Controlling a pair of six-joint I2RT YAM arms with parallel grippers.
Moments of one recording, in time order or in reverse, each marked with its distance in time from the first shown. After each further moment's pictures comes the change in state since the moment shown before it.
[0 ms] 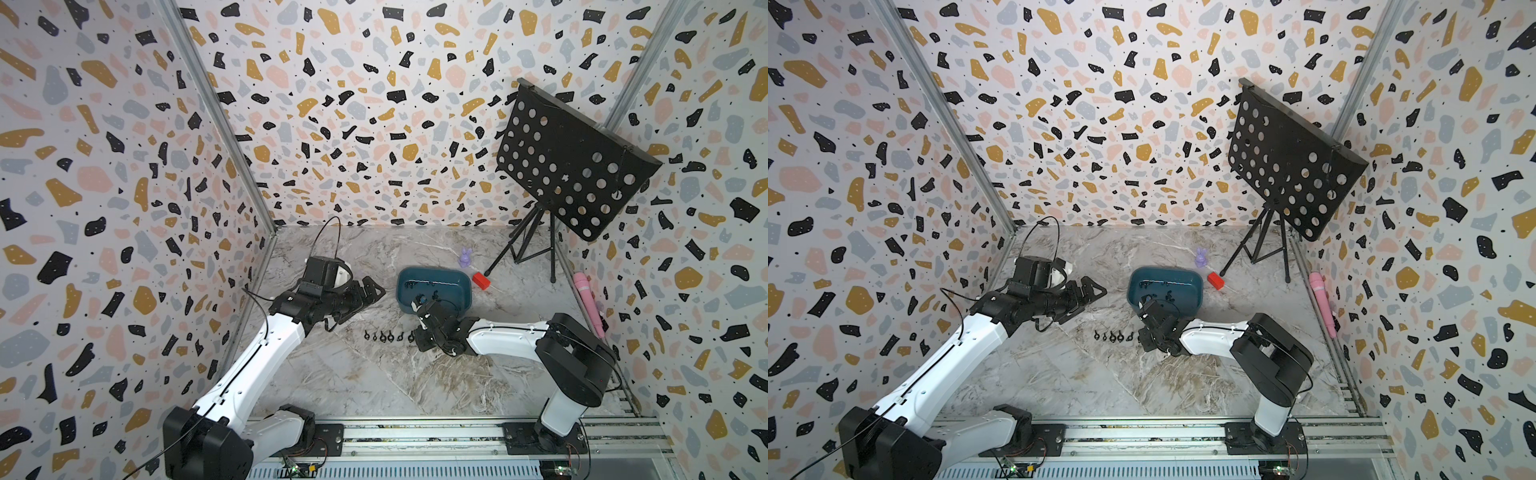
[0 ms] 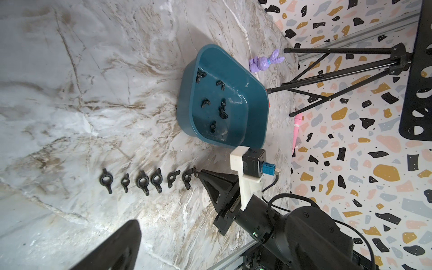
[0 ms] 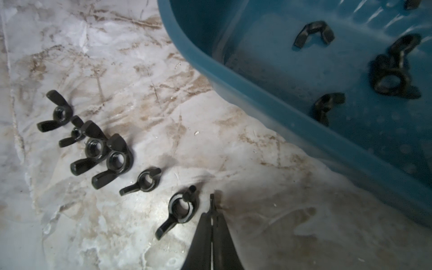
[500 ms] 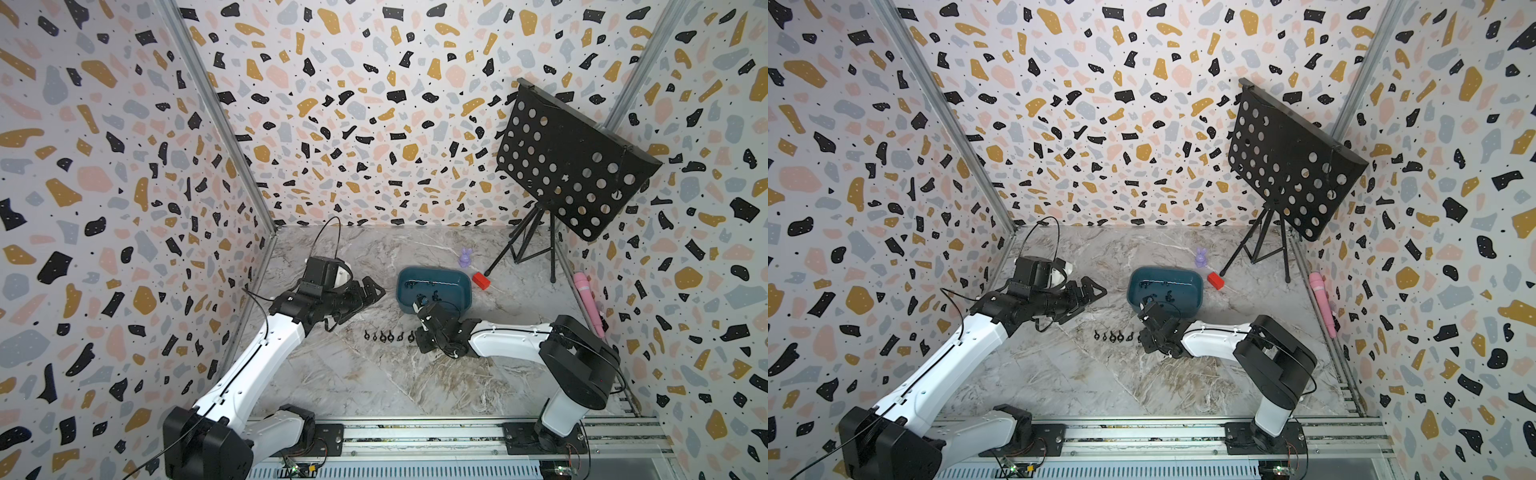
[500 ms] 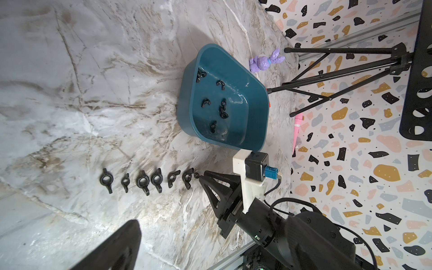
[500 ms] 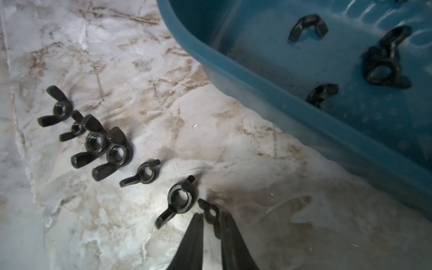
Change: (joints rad) left arm 0.000 0.000 0.000 0.000 0.000 0.000; right arm 0.006 -0.035 -0.018 -0.014 0.017 0.015
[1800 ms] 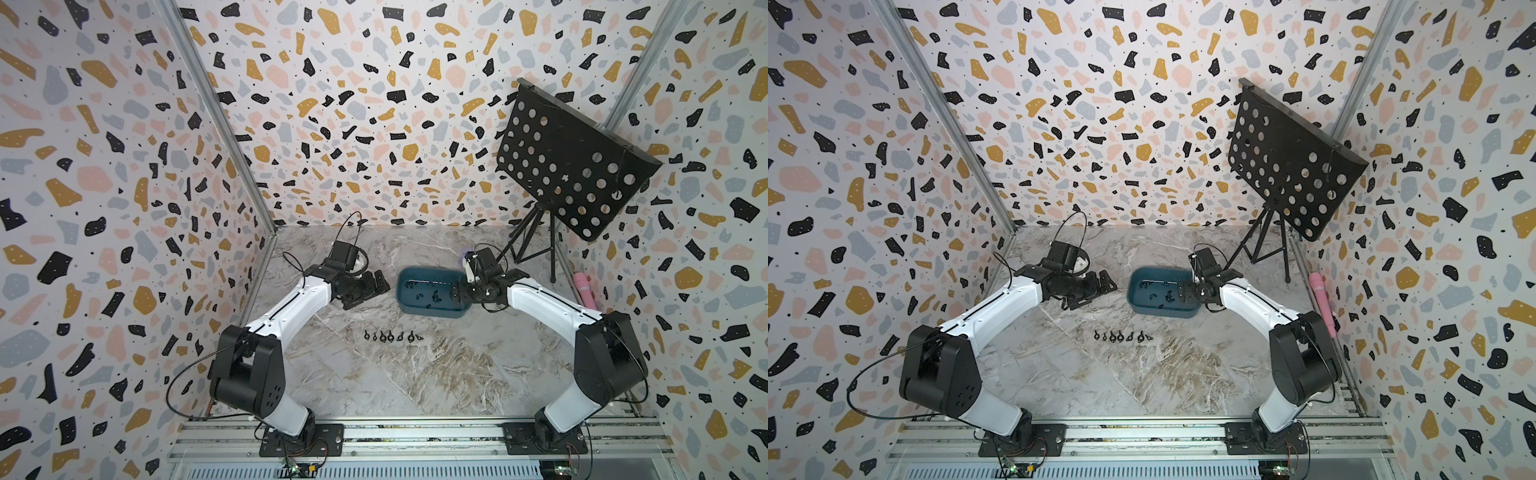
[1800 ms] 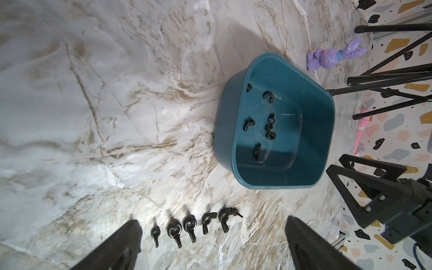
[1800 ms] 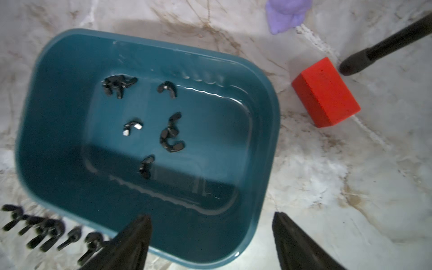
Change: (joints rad) left arm 0.001 0.399 0.167 0.024 -0.086 0.154; right arm -0.468 -0.035 0.290 -0.425 -0.102 -0.085
